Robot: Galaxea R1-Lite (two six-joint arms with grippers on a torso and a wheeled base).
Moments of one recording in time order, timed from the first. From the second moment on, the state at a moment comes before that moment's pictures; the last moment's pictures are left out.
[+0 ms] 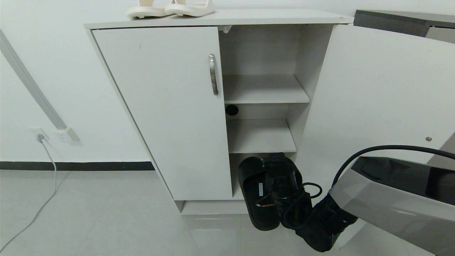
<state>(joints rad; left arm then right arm) 0.00 0.00 0.00 0.00 0.03 -0.09 0.76 2.31 -1.04 -0.98 -0.61 0.18</state>
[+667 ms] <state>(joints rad) 0.00 0.00 0.00 0.00 0.03 -0.09 0.76 2.32 -1.06 -1.09 -0.62 0.12</state>
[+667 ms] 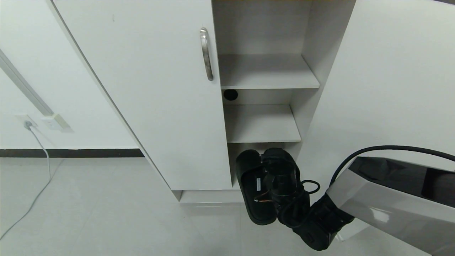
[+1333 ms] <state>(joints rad) 0.00 0.00 0.00 0.00 0.03 -0.09 0.75 2.35 -1.06 -1.28 -0.65 0.00</state>
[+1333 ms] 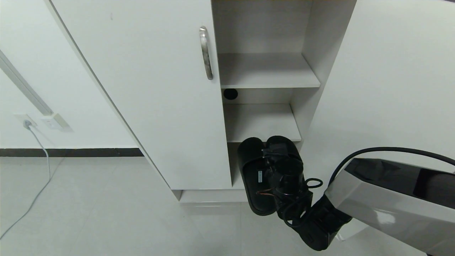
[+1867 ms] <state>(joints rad) 0.00 0.00 0.00 0.00 0.03 -0.09 0.75 2.34 -1.06 -1.30 -0.66 0.00</state>
